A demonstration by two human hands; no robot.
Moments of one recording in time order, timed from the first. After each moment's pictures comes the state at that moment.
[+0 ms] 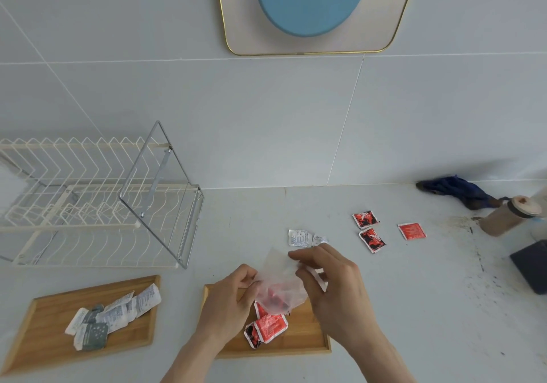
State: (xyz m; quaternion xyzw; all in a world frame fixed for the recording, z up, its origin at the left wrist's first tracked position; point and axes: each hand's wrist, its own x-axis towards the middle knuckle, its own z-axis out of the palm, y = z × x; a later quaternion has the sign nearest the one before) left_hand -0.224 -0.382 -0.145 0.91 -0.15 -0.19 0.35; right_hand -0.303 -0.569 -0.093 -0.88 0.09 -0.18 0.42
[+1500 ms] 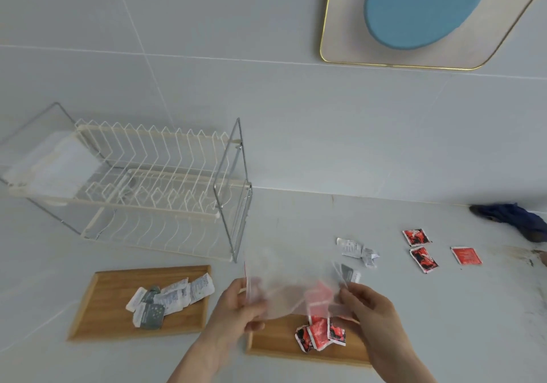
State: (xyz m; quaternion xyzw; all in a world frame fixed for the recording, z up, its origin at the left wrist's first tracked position) left_hand -0.218 -0.279 -0.141 0.67 0.15 -0.33 0.65; right_hand -0.294 -0.517 -0.134 -0.56 0.38 0.01 0.74
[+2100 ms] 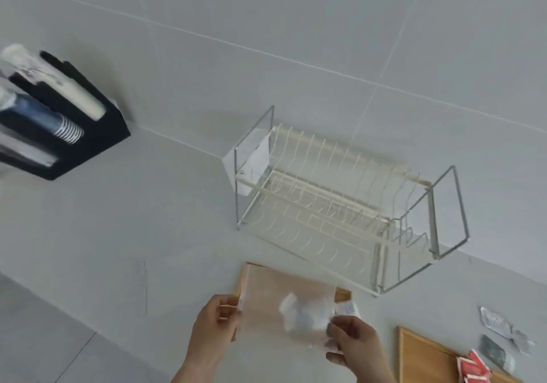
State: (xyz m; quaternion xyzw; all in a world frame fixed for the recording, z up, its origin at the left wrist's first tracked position) left_hand -0.189 0.057 -0.162 0.72 0.28 -0.13 0.62; right_hand -0.196 -0.208 -0.177 -0.70 0.35 0.16 0.61
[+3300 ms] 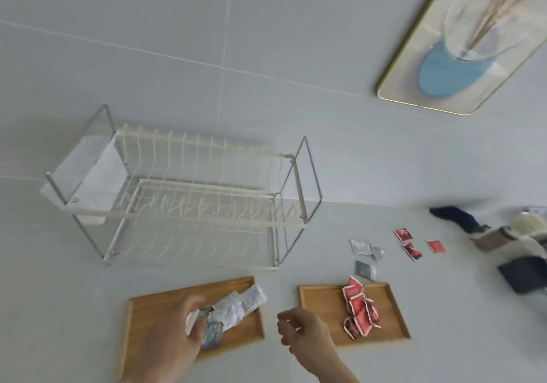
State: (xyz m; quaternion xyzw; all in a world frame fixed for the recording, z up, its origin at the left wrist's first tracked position) left_hand -0.139 -0.014 -0.166 0.92 -0.09 -0.18 0.33; right_hand -0.241 -0.252 -0.159 -0.81 0.36 0.13 0.44
